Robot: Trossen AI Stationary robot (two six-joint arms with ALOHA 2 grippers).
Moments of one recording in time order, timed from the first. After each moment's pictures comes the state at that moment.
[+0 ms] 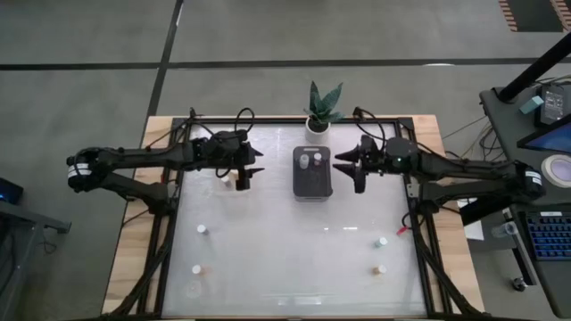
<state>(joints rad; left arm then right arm) 0.27 1.18 0.82 -0.23 -0.03 0.30 -0.23 0.89 0.57 0.08 -0.06 0.25</state>
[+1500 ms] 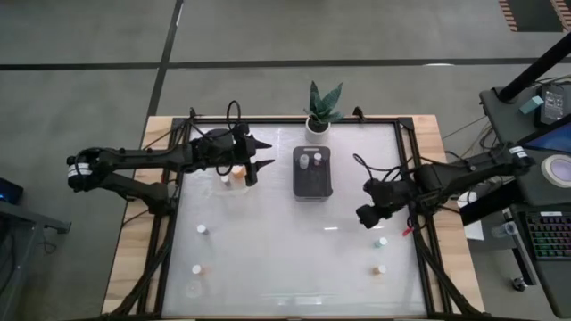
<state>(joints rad) 0.26 1.18 0.80 0.07 -0.03 0.19 0.26 1.02 0.84 -0.83 -0.14 1.32</state>
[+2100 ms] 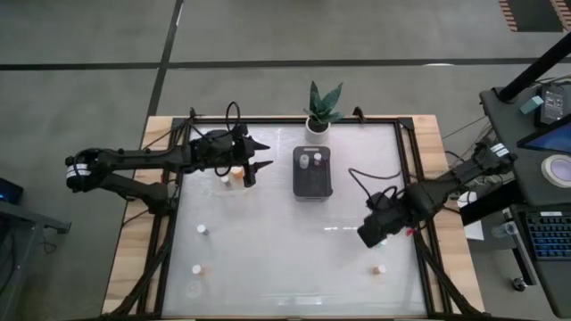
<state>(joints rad) 0.26 1.16 0.78 0.06 -0.03 0.19 0.47 1.29 1.13 -1.23 -0.11 1.53</state>
